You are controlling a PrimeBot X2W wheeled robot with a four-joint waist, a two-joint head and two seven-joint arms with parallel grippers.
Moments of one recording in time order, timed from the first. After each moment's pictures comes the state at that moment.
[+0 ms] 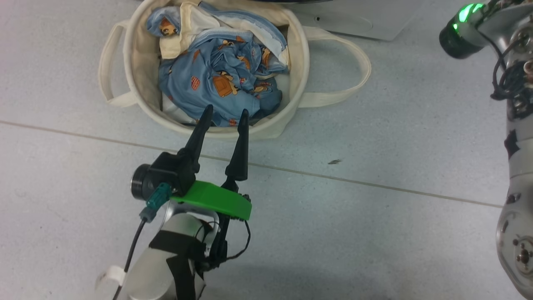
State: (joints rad) left arm -0.50 0.04 -0.44 0.30 -0.38 0.24 -0.25; right arm -1.17 -0.15 -0.17 0.77 1.73 0.12 0.67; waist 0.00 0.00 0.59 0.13
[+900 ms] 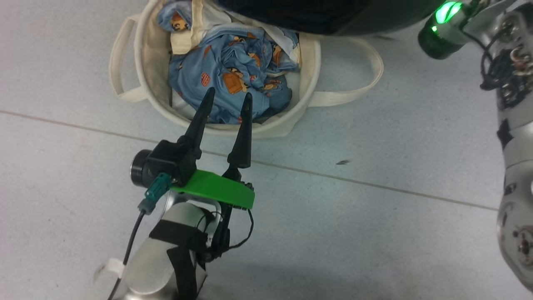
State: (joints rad) left arm -0.55 0.03 -0.45 0.27 -0.38 0.25 -0.25; right arm -1.27 -0.15 -0.08 0.92 1.78 0.12 0.85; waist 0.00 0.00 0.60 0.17
